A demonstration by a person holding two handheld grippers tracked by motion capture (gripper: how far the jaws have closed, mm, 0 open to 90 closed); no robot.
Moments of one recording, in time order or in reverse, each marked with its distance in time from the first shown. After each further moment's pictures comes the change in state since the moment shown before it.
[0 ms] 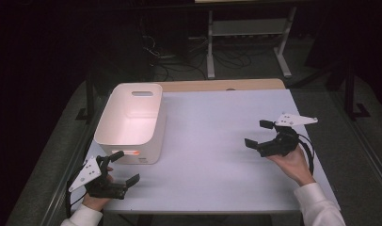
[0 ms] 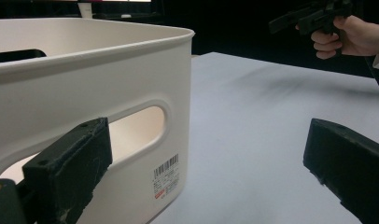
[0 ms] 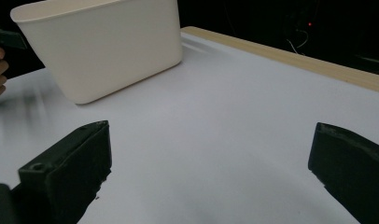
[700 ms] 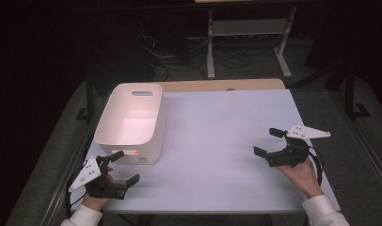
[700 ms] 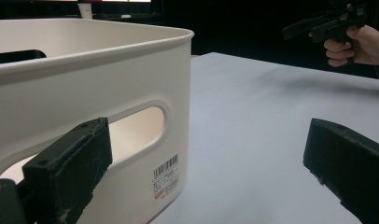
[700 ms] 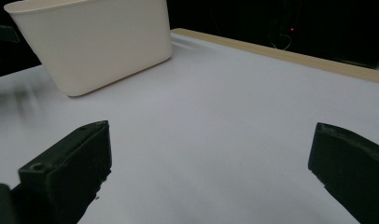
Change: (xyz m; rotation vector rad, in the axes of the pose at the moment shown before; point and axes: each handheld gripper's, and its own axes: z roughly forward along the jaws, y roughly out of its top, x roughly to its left) left arm 0.000 0.000 0.000 -0.007 -0.001 -0.001; right arm 0.004 -0.029 -0.025 -0.047 -0.050 0.014
